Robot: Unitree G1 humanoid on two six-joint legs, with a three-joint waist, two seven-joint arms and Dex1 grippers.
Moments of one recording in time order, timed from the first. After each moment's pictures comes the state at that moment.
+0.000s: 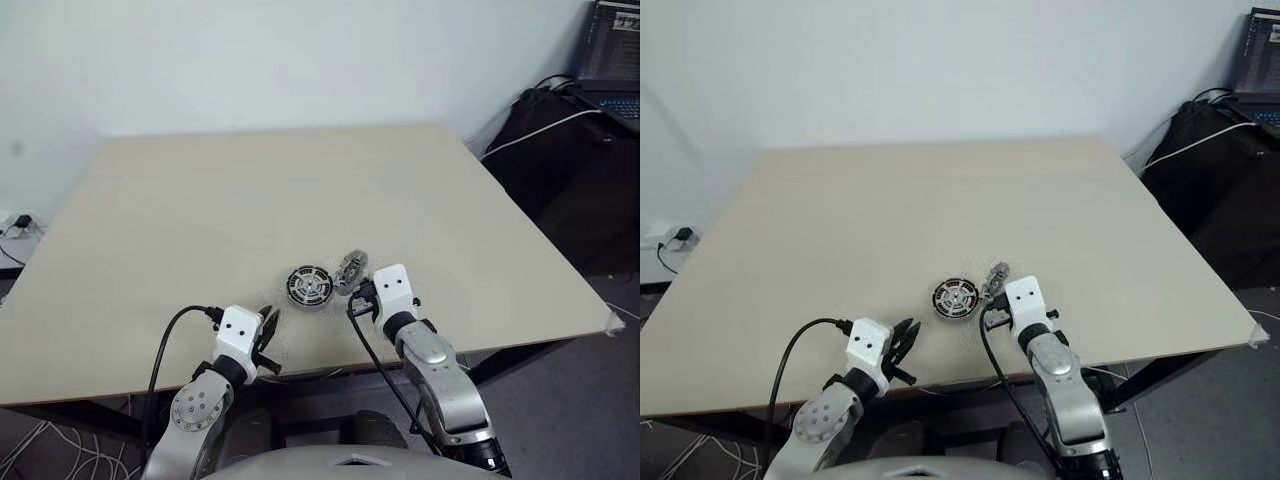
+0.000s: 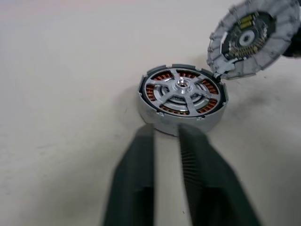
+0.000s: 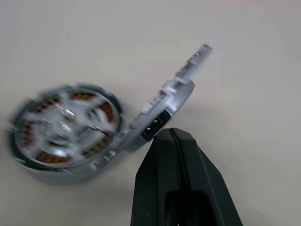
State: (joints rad) left arm 0.41 0.19 -0.23 -0.36 -0.02 0.17 -0.28; right arm 0.09 -0.08 0.19 -0.33 -0.02 0.52 0.24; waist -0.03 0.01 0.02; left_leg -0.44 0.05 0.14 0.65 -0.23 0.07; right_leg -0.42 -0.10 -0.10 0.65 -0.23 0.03
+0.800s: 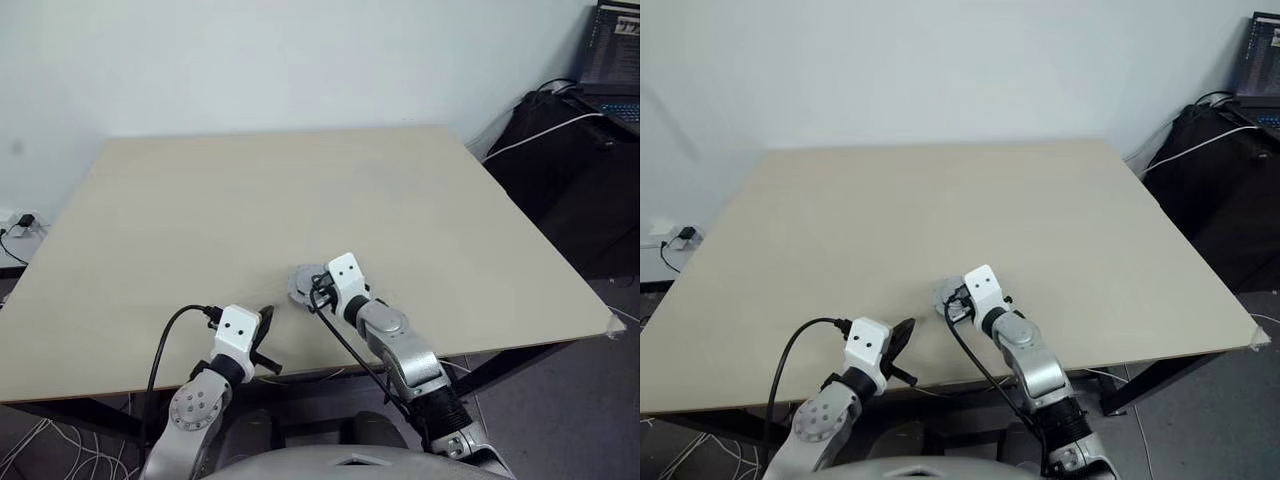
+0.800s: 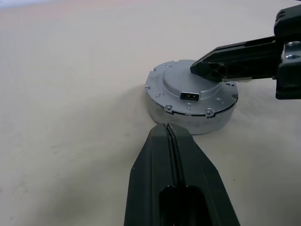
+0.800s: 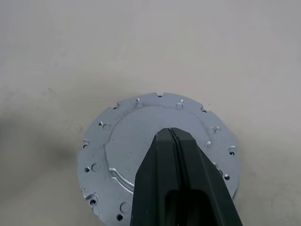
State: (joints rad) left arm 0.39 0.20 -0.21 -0.31 0.00 0.12 -0.27; right arm -0.15 -0.03 0.29 0.07 0.00 0.43 0.30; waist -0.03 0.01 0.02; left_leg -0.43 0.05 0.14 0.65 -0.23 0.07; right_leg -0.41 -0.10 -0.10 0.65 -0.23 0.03
